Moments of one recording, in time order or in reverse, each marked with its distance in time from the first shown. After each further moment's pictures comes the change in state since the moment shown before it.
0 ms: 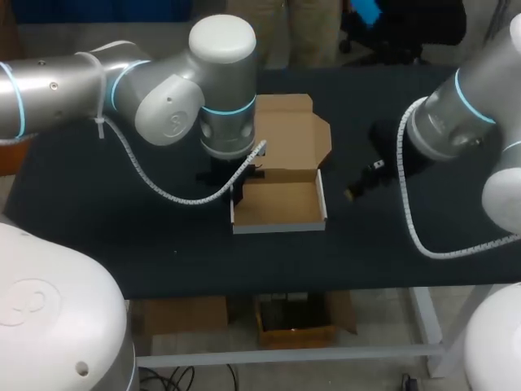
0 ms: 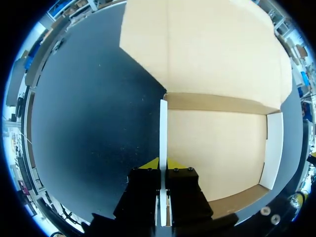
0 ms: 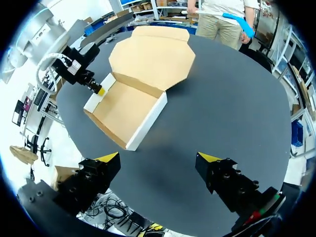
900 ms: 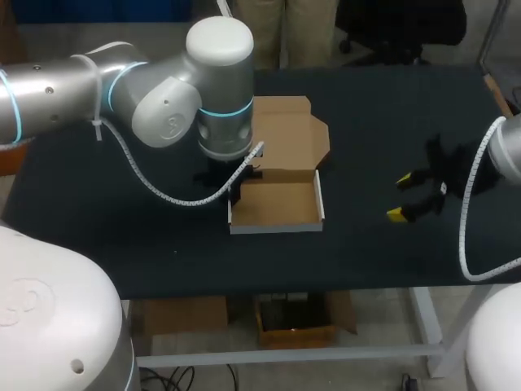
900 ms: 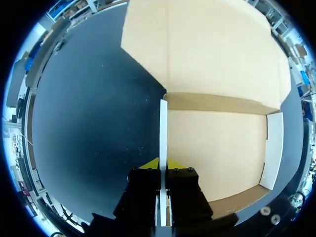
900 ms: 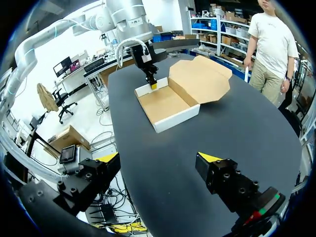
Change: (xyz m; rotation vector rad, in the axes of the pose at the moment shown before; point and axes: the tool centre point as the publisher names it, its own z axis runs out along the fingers) left arm -0.005 0.000 0.000 0.014 -0.005 0.006; right arm -0.006 -0.051 -0.047 -0.218 0.290 -0.474
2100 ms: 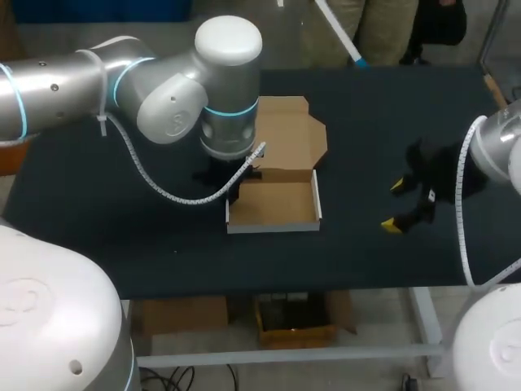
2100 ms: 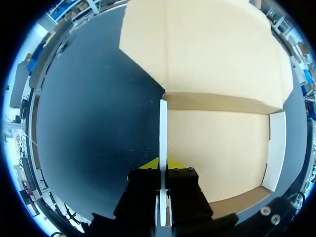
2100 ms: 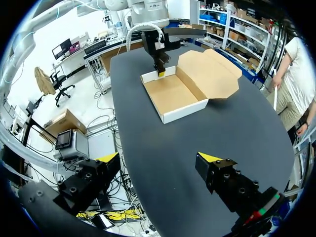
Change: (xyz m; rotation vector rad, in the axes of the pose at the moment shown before) left arm -0.006 -0.002 -0.001 0.002 -0.049 0.005; right arm 0.022 0.003 0.006 0.138 -0.044 -0.076
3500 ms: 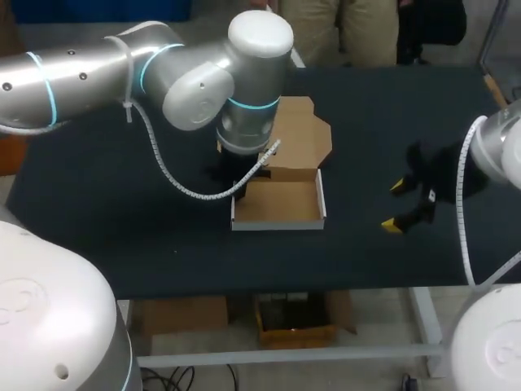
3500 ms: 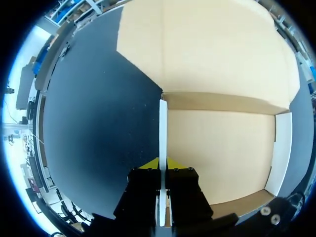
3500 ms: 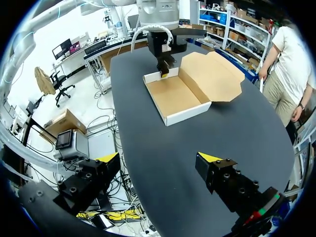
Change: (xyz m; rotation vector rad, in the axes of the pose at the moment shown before) left arm 0.010 -0.005 -0.002 -0.030 -0.073 0.008; right arm 0.000 0.000 0.000 -0.002 0.001 -0.001
